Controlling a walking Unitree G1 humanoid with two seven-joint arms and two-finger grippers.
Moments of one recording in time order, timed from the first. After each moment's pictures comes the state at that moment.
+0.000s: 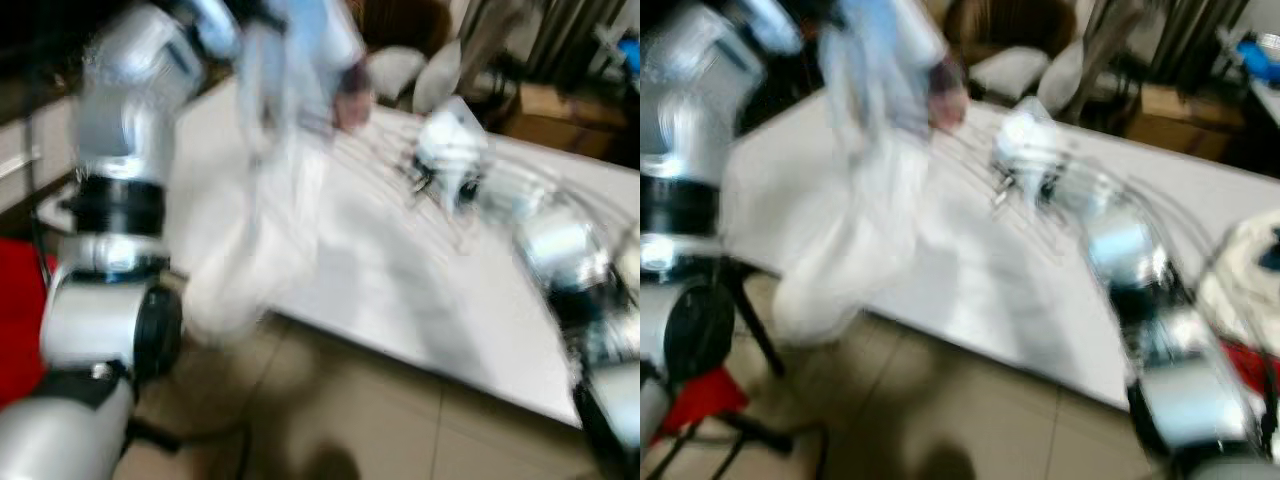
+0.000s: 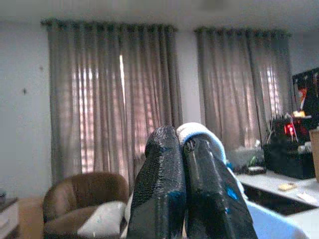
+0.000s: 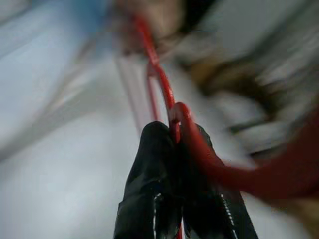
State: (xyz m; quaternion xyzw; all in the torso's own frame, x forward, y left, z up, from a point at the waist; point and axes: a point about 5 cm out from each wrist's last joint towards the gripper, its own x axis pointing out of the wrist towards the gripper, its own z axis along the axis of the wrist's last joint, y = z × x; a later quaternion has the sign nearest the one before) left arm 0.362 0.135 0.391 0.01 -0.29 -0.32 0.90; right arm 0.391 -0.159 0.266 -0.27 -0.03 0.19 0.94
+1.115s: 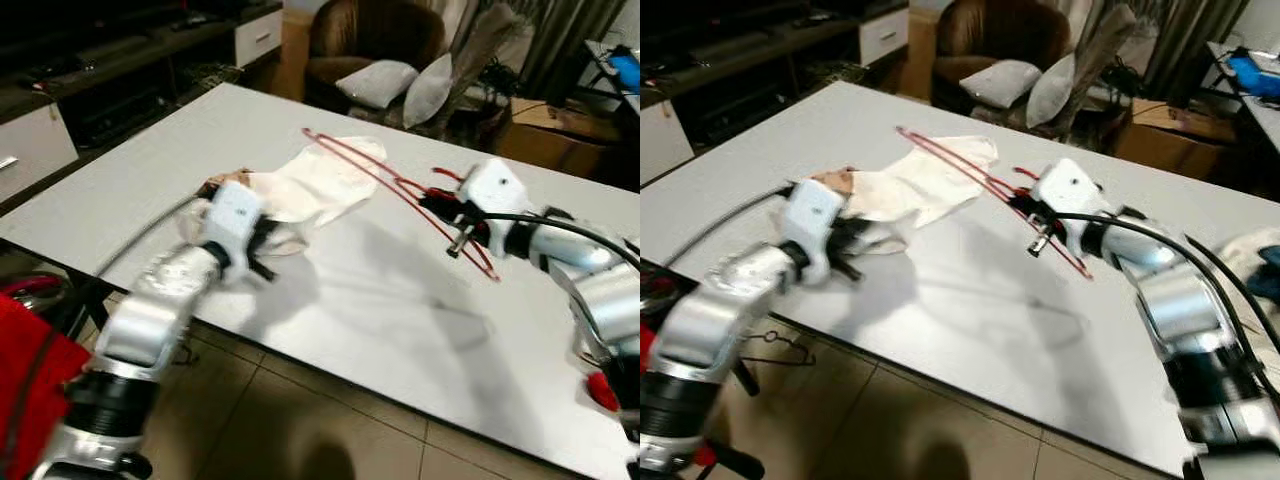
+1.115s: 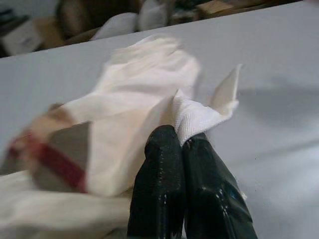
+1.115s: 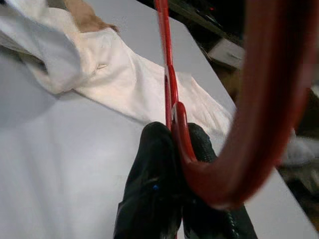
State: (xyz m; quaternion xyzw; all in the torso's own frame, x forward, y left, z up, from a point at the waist) left arm 0.316 0.157 0.171 0.15 0.10 -0.23 0.96; right arm 0.320 -0.191 0.202 -0.27 0.03 0.32 0.91
